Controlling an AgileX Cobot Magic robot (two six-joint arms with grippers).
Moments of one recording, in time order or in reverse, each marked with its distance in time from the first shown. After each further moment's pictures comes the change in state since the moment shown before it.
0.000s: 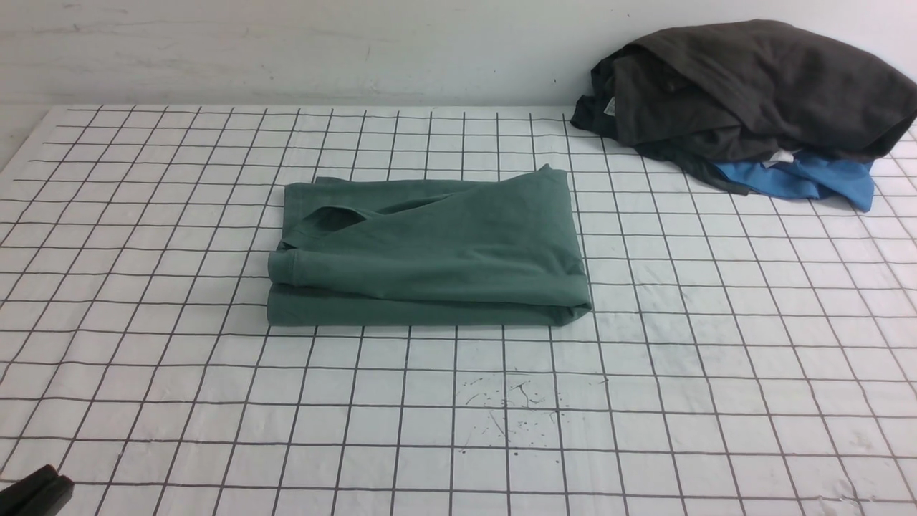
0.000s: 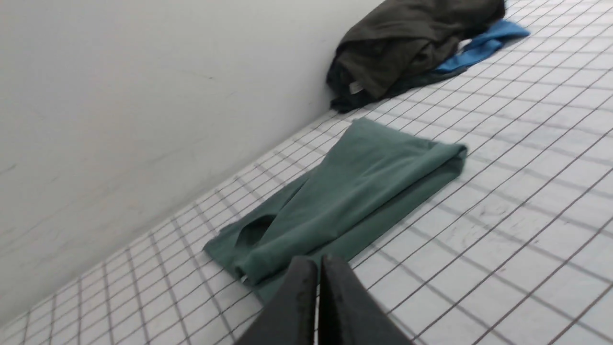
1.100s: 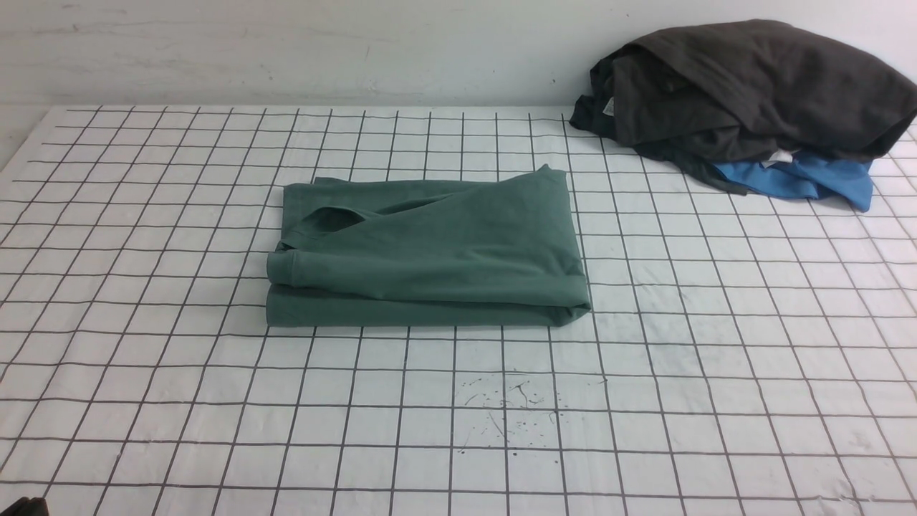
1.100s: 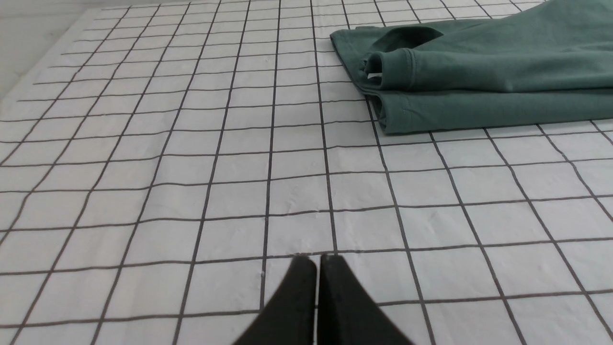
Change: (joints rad) right arm 0.000 0.000 0.000 -0.005 0.002 0.000; left arm 0.057 -0.001 0.339 0.542 -0.223 -0.869
